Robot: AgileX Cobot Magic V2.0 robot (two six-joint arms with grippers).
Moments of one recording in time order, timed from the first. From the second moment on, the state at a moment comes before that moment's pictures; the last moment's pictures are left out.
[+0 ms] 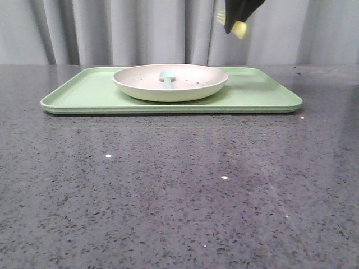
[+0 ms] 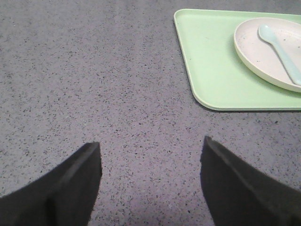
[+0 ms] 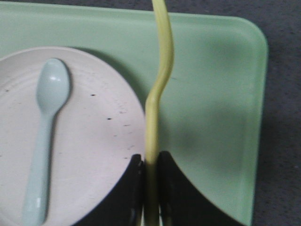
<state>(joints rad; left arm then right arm) -0.04 0.57 -0.64 -0.12 0.66 -0.05 0.37 2.07 -2.18 -0.02 1.19 0.30</state>
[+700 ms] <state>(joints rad) -0.04 0.57 -0.64 -0.12 0.66 -0.05 0.35 2.06 -1.98 -0.02 1.12 0.28</state>
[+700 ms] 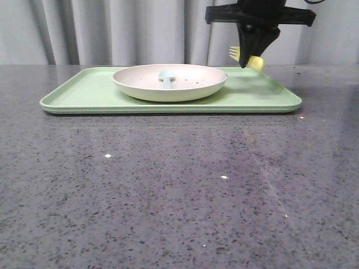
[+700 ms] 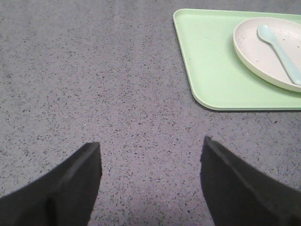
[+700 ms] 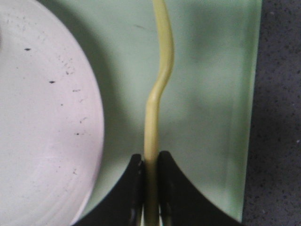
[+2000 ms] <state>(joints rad) -0.04 0.57 -0.64 -0.12 0.66 -0.05 0.35 2.01 -1.77 0.05 0.97 0.27</state>
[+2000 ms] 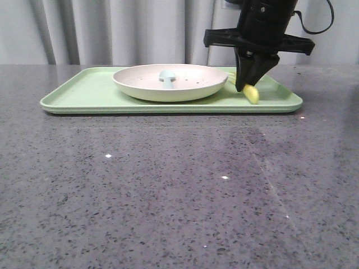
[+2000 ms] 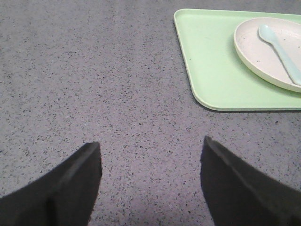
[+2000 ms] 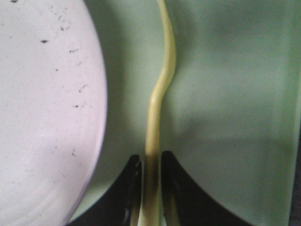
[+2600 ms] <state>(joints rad) -0.04 0.57 -0.64 -0.12 0.66 -0.05 0.35 2.01 -1.77 0.03 0.97 0.27</state>
